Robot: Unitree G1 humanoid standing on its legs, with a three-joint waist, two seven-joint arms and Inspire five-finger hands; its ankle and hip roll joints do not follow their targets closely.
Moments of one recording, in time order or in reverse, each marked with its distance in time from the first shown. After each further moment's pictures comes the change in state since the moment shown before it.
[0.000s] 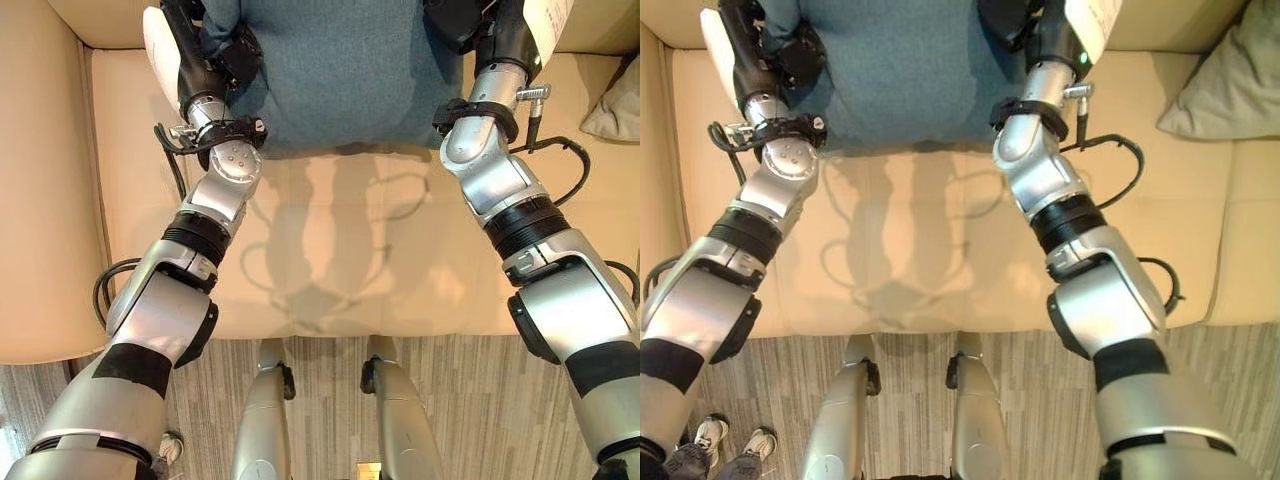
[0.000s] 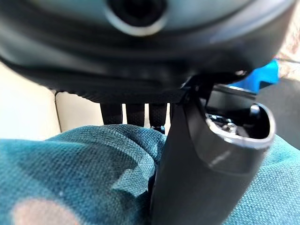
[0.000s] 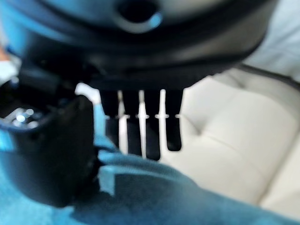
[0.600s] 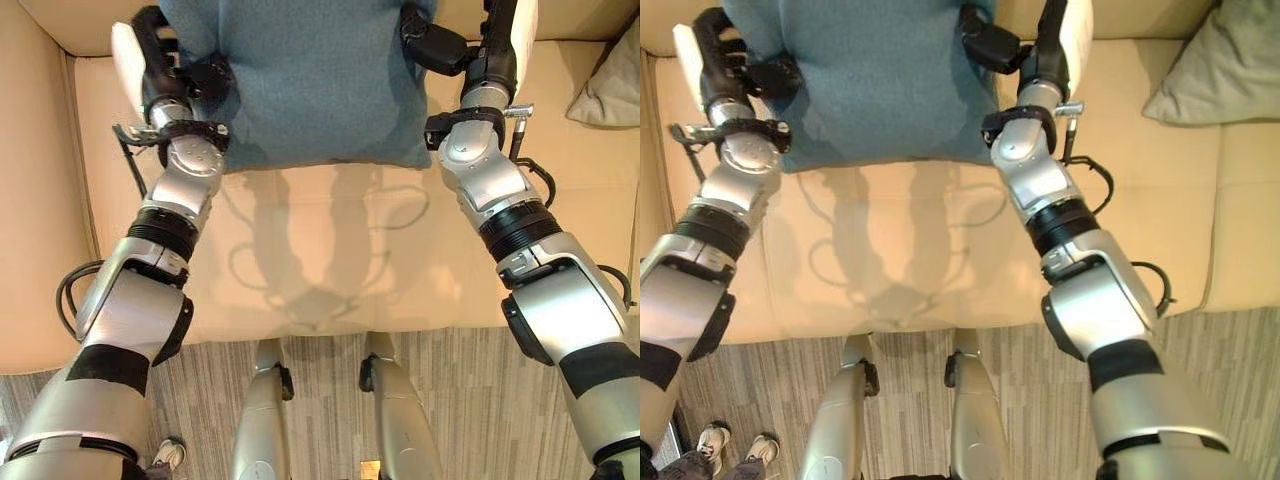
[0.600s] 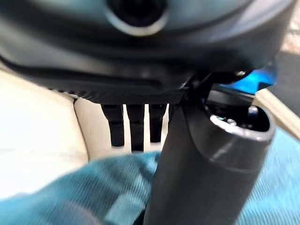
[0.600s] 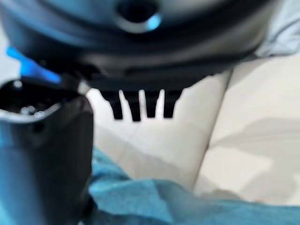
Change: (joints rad) left arm 0.023 0.151 0.052 -0.034 -0.030 0.108 -0.099; right arm 0.063 0.005 -0.094 -0.056 0.223 -0.011 0.147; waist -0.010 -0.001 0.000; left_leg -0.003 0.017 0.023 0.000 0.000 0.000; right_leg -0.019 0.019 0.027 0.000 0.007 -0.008
